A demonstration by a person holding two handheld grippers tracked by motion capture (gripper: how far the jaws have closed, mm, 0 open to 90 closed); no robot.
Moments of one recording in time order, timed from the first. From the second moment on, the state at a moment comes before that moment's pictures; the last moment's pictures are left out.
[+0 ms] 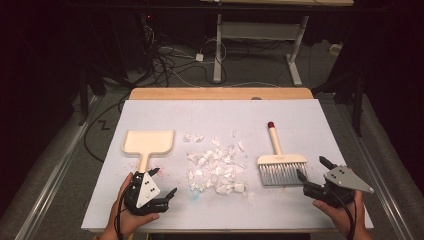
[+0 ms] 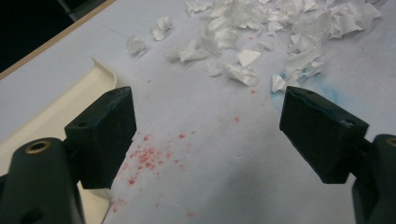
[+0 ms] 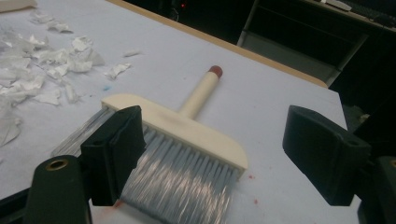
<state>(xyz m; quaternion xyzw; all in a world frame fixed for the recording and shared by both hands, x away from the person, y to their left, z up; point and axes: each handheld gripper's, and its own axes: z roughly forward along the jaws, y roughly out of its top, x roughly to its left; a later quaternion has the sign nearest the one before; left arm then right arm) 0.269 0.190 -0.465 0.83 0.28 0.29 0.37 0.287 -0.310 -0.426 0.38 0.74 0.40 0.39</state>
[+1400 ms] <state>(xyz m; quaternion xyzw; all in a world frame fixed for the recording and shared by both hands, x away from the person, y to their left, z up) 0.268 0.173 -0.475 0.87 0.25 0.26 0.34 0.476 -0.253 -0.455 0.55 0.78 0.24 0.18</state>
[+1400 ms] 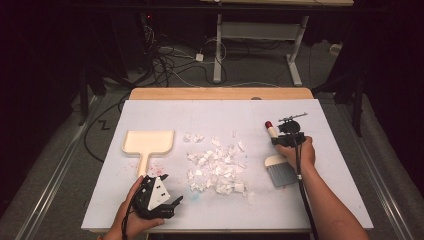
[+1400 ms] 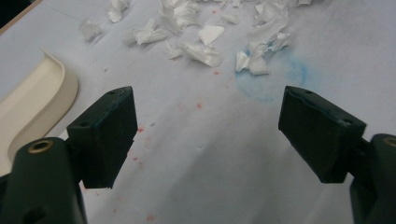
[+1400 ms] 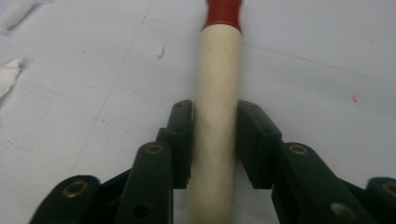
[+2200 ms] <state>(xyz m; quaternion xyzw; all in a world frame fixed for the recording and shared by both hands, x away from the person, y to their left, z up) 0.267 0.166 -0.461 0.85 0.28 0.25 0.37 0.410 -0.272 -0.390 0.47 0.73 0.40 0.28</state>
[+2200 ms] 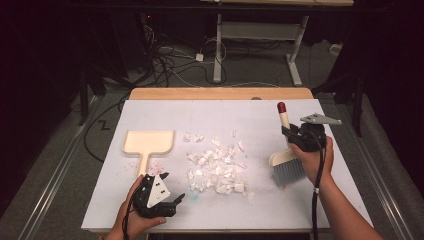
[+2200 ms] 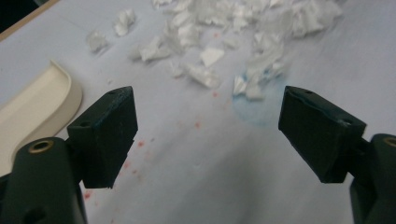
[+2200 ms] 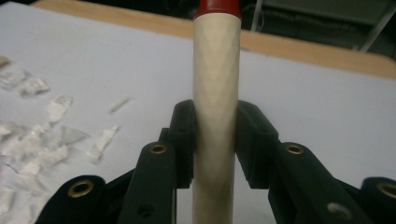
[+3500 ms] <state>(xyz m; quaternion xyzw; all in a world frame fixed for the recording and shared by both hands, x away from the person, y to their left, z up) 0.312 0.032 -0.405 0.83 0.20 0.10 0.51 0.299 -0.183 -0.331 0.28 0.75 0.53 0.26</state>
